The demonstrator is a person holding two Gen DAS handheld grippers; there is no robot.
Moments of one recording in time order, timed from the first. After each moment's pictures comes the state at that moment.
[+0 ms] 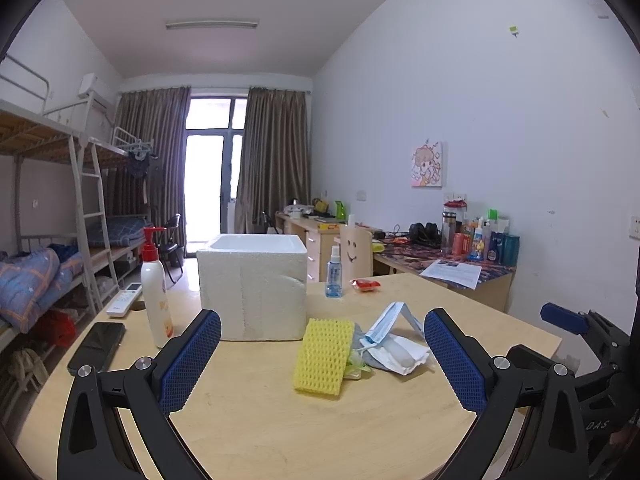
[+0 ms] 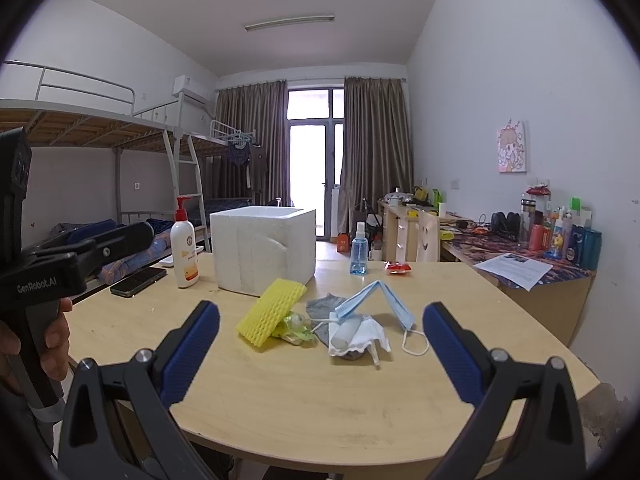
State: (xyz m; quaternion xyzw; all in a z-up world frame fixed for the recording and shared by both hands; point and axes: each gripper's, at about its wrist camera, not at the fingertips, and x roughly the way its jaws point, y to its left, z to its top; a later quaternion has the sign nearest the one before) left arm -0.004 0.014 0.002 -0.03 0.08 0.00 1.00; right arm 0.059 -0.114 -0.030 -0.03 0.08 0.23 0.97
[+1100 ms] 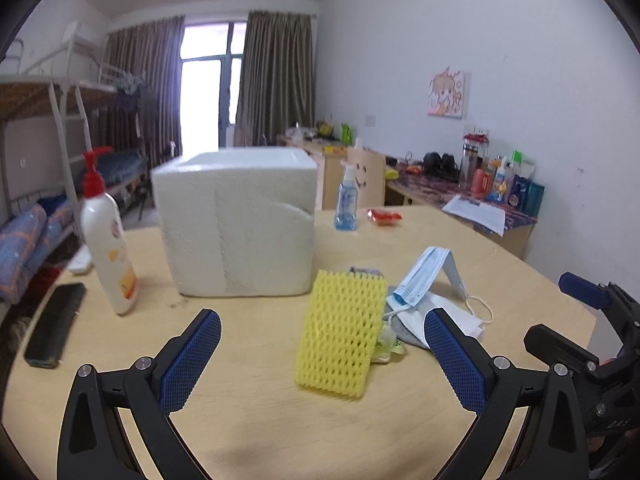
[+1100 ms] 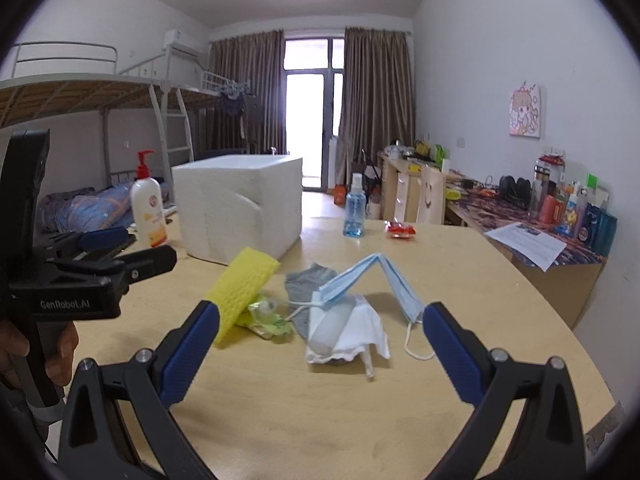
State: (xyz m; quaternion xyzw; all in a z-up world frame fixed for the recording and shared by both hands) left arm 0.124 0.029 -0.037 -0.04 0.23 -0.01 0.97; right arm 0.152 -0.093 -0.043 -0.06 0.18 0.23 0.95
